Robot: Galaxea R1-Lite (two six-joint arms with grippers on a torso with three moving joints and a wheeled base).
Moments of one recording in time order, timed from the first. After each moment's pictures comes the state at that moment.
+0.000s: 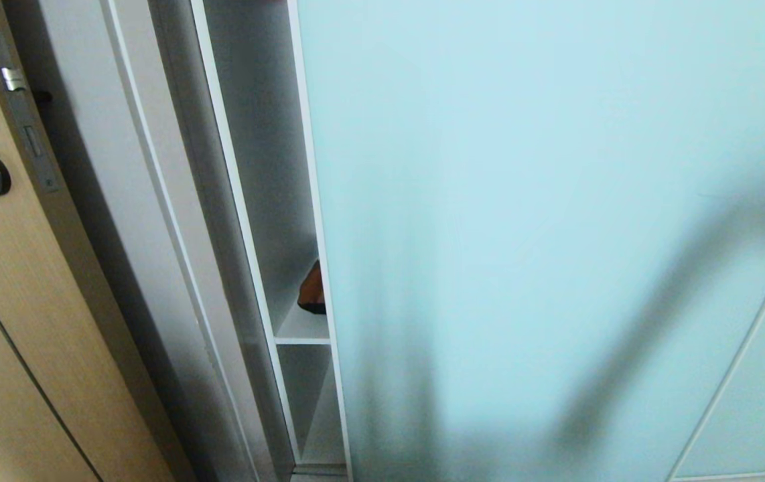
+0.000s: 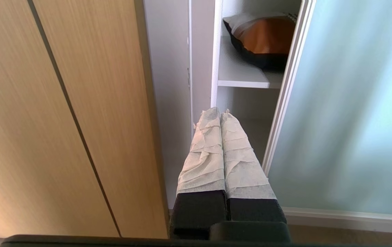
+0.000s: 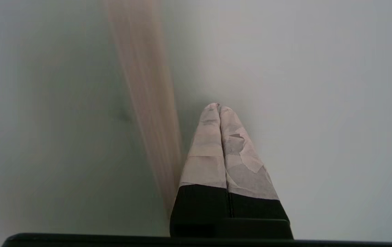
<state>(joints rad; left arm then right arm) 0.01 0.00 0.00 0.00 0.01 -0.01 -0.59 2.21 -1.88 -0.47 0.13 0.11</state>
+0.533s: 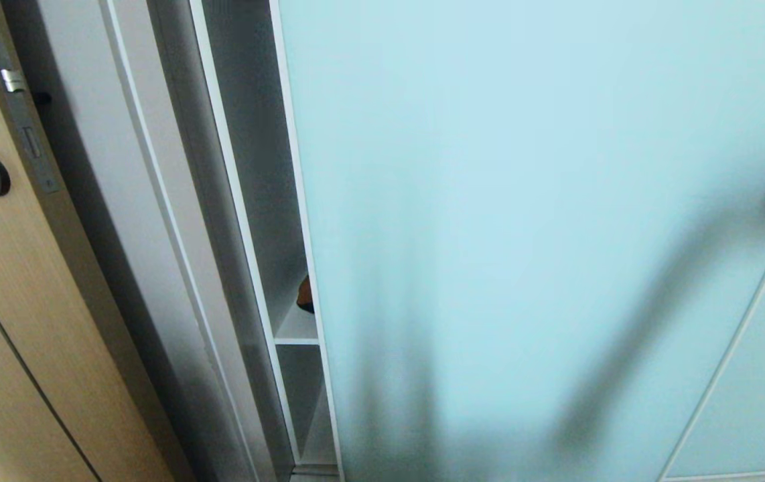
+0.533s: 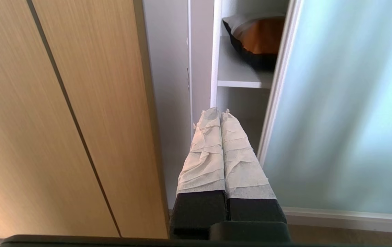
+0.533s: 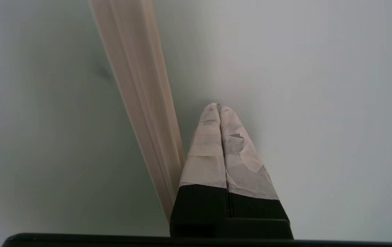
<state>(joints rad) 0.01 0.00 0.00 0.00 0.01 -0.01 -0.54 2.17 -1.77 -0.47 0.13 0.11</state>
